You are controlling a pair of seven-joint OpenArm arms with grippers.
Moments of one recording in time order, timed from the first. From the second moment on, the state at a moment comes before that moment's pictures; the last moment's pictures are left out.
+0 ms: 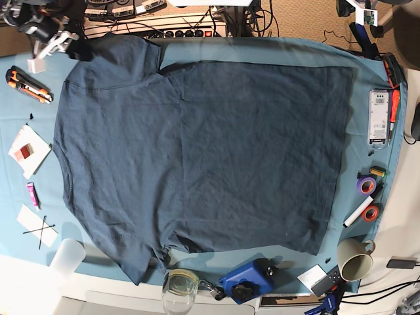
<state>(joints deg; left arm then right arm) 68.9 -4.1 -21.5 126.2 -20.6 -12.5 29.8 -34.7 19.5 44.6 88.6 72.8 40.0 -68.2</state>
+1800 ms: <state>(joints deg) 36.4 -11.5 -40.7 105.4 -55.4 -20.9 48.2 -34.5 14.4 44.4 89.1 72.4 40.6 -67.7</state>
